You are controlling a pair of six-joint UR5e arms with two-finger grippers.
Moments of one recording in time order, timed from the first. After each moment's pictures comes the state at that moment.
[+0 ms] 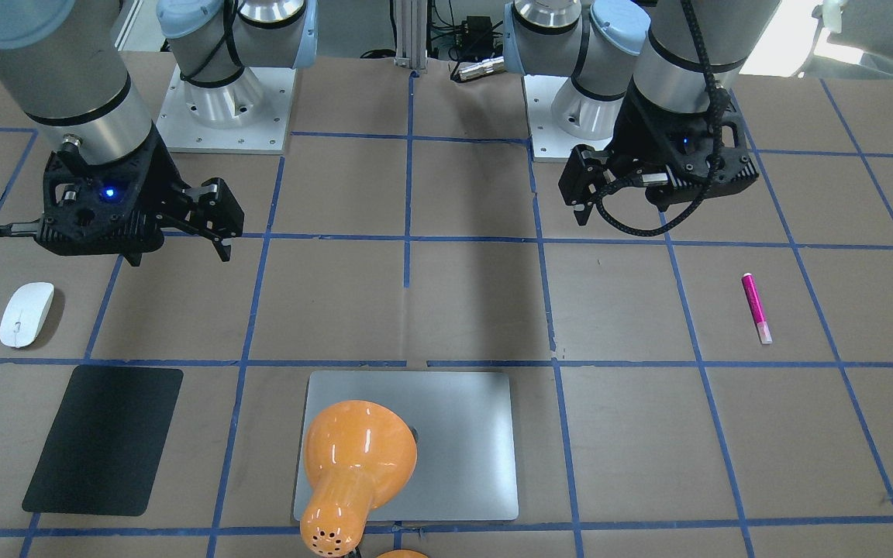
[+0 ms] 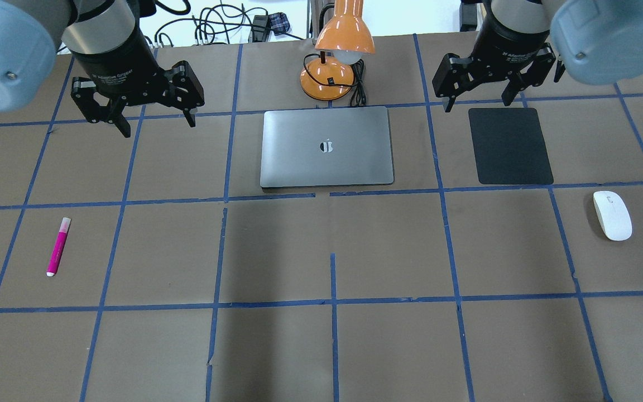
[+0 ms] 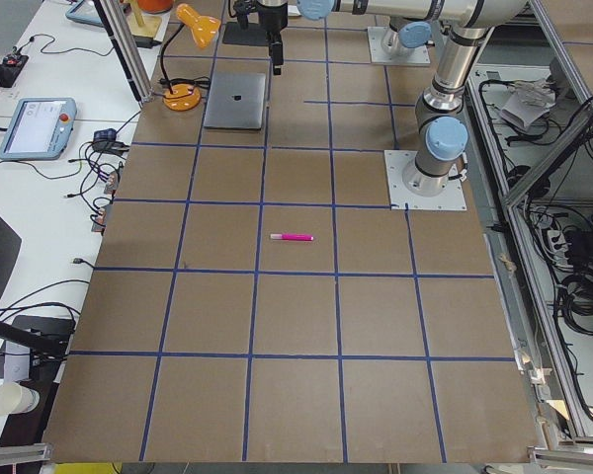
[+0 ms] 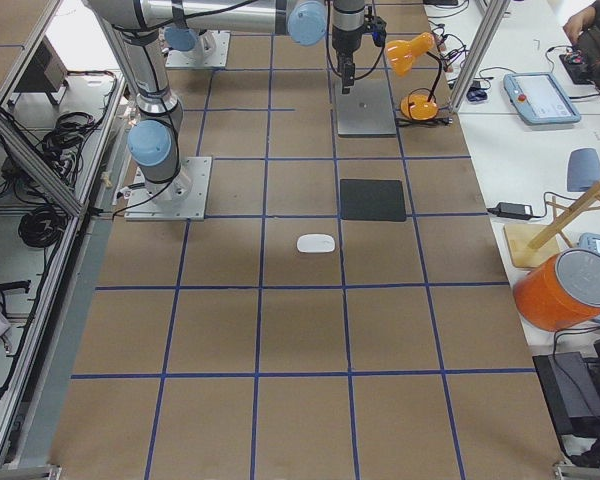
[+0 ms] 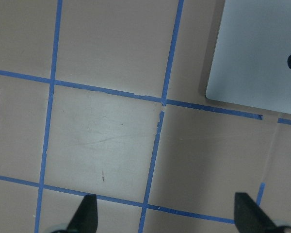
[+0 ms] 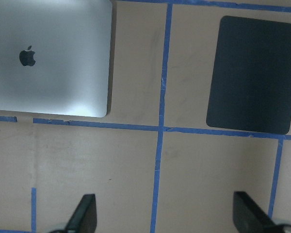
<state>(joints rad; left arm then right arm) -1.61 -1.63 -1.49 -1.60 1.63 -0.22 1.58 -1.46 1.52 -1.68 -1.56 -0.07</state>
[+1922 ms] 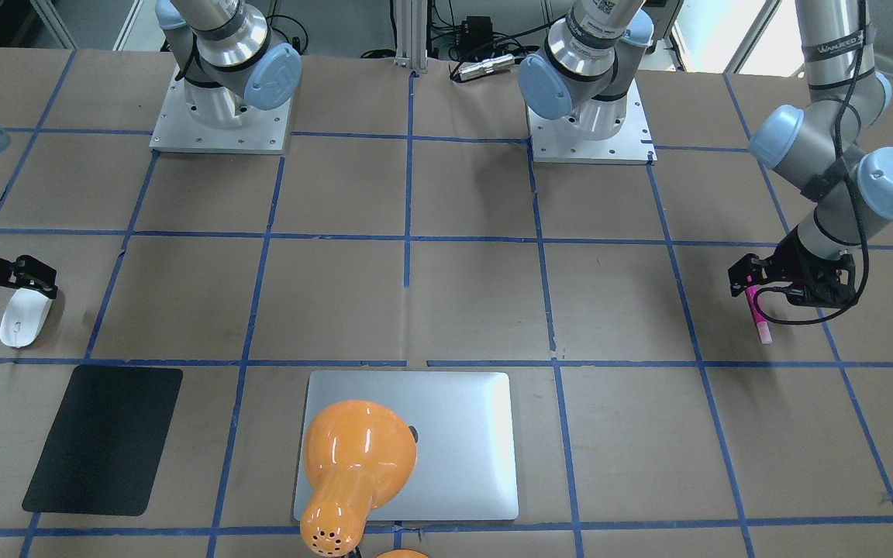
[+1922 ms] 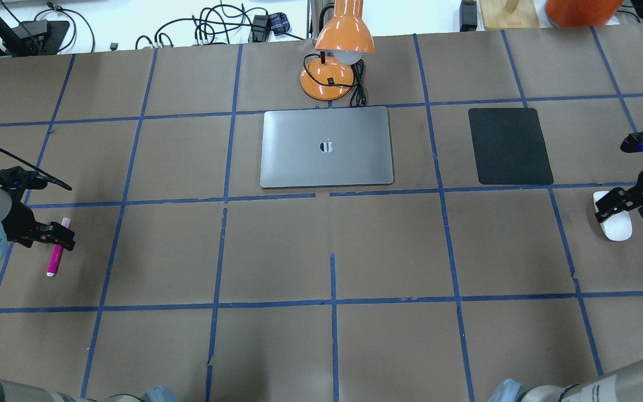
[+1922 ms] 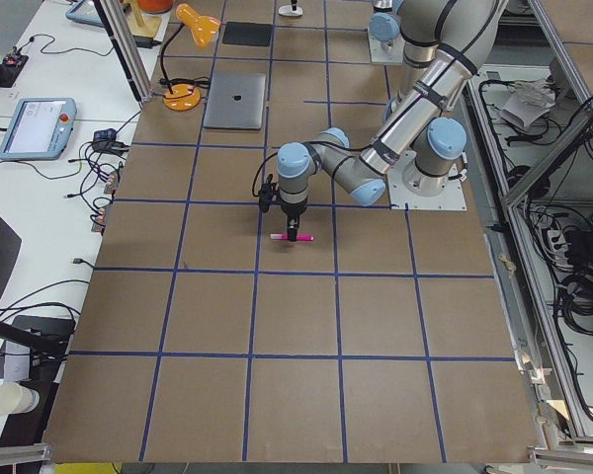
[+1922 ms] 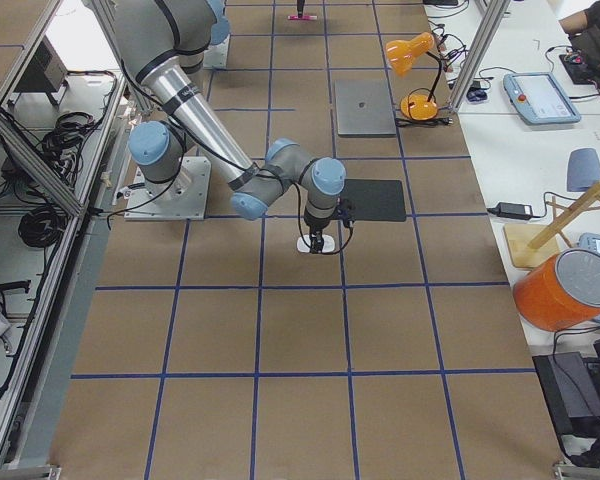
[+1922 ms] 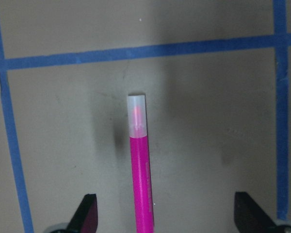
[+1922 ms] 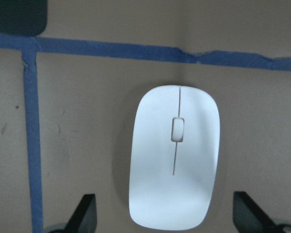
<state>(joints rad) -0.87 -1.84 -2.12 -0.75 1.64 0.79 0.89 -1.25 1.99 -2.22 -1.62 -0.76</state>
